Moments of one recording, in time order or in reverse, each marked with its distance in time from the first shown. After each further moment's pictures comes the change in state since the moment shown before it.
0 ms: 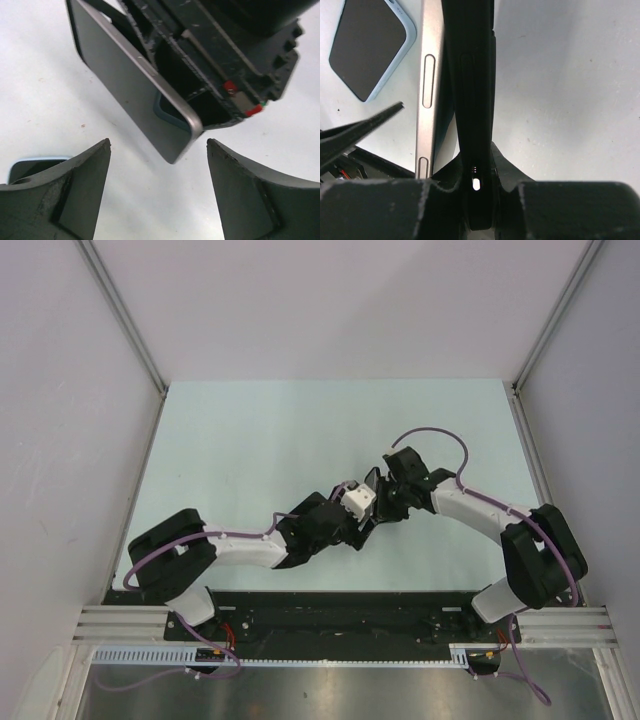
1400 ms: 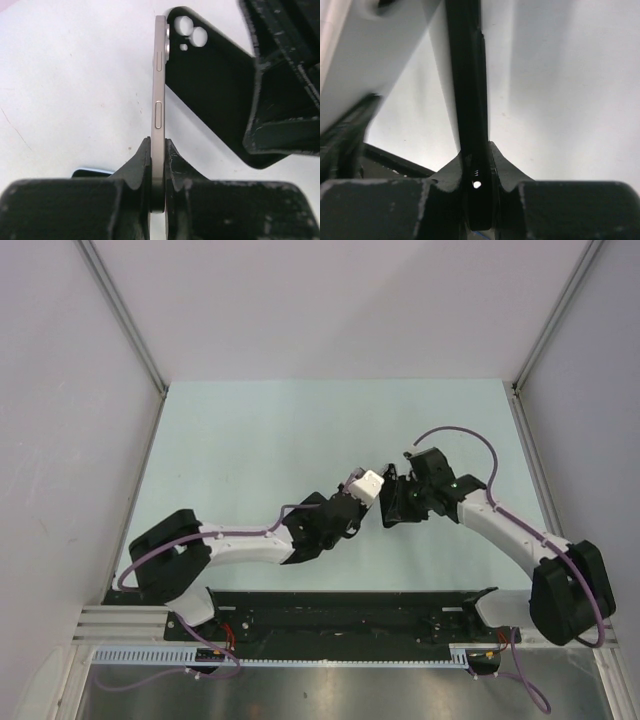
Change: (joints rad) left arm -0.037 0.020 0.138 -0.072 -0.299 0.074; right arm -0.069 -0.199 -0.061 -0.088 0.000 -0.061
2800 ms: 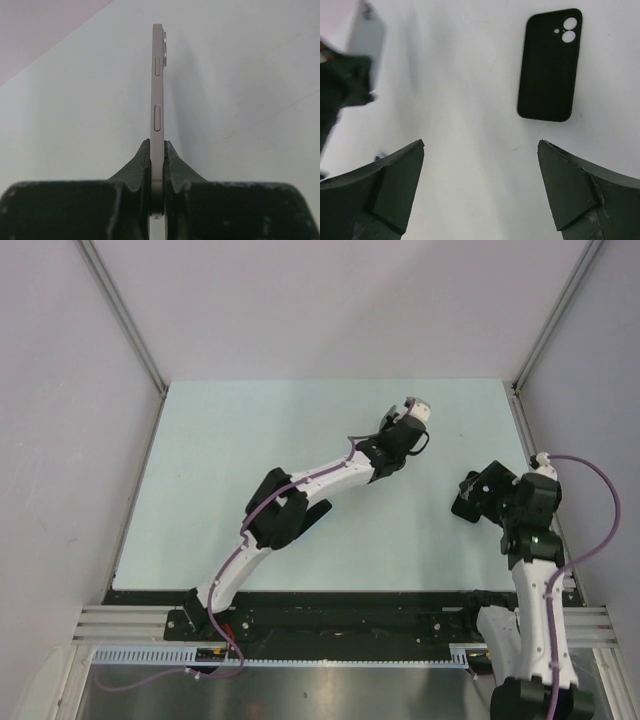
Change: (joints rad) left arm 0.194 0.777 1.210 -0.625 -0.196 0.075; right arm -0.681 -0.523 -0.201 0.064 0.072 -0.051
